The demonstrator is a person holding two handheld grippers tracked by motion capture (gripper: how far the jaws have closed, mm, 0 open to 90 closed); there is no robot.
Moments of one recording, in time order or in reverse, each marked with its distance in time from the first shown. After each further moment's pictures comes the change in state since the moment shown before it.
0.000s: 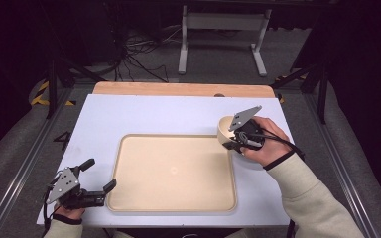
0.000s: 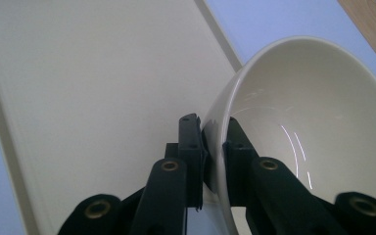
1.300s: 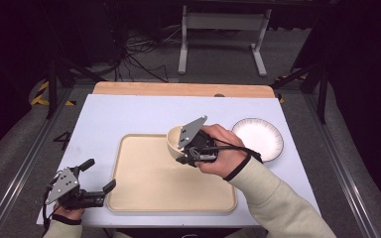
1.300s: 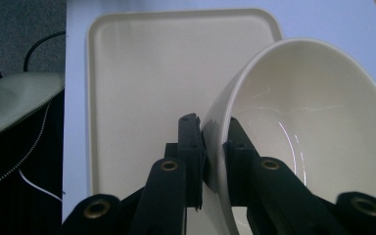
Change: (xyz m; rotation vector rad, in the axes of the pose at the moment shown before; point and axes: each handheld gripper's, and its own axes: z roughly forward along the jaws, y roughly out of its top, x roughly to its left) left arm 0.001 0.000 -0.001 0.003 -0.009 0.006; right arm 0.077 0.088 0.030 -0.064 0.164 -0.230
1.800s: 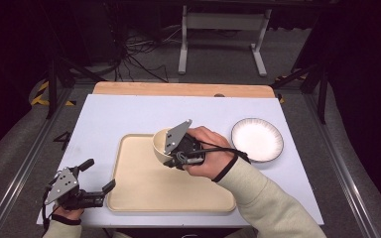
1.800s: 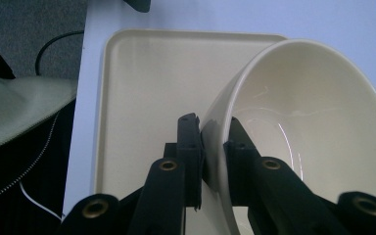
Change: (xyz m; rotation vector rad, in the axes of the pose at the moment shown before) left arm 0.000 0.000 -0.001 -0.005 0.002 -0.004; right arm 0.007 0.019 0.019 -0.017 0.045 -0.085
